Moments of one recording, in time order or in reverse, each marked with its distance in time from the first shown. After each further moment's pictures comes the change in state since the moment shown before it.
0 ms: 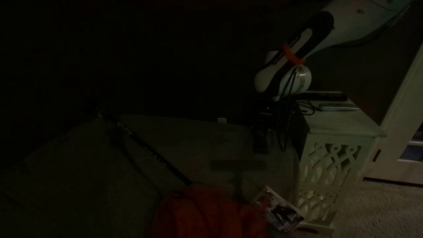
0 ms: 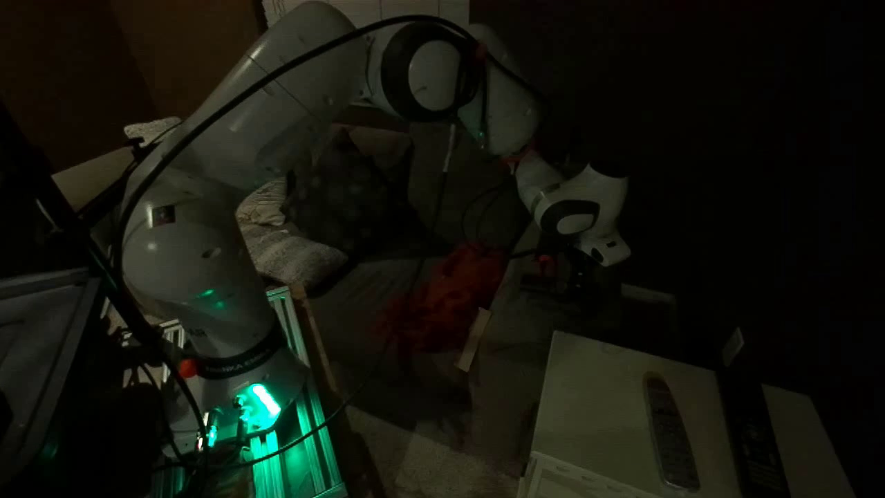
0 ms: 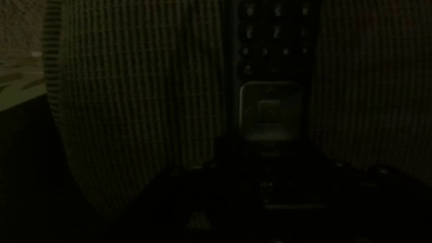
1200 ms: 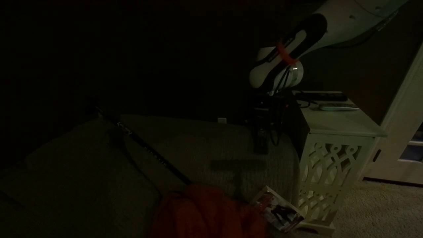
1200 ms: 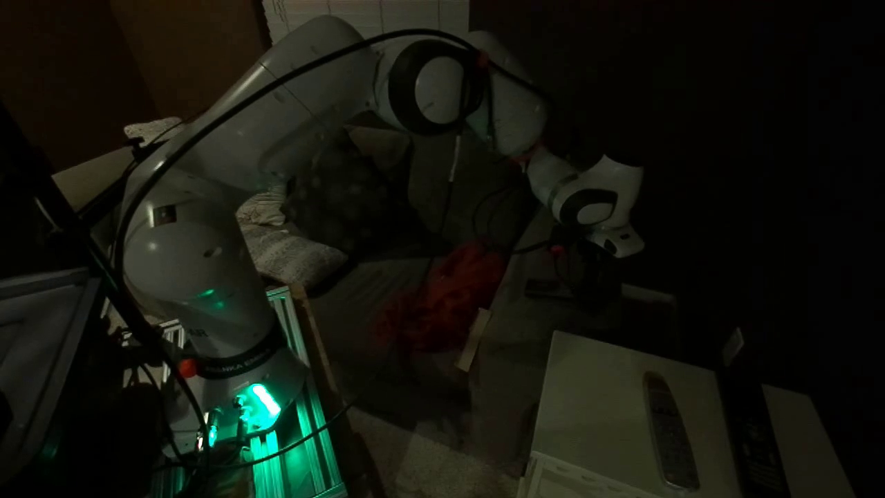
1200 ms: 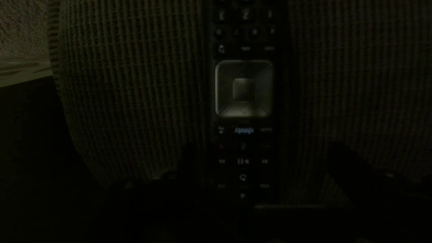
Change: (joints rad) arm 0.009 0.061 -0.038 0.161 -0.069 -0.152 0.098
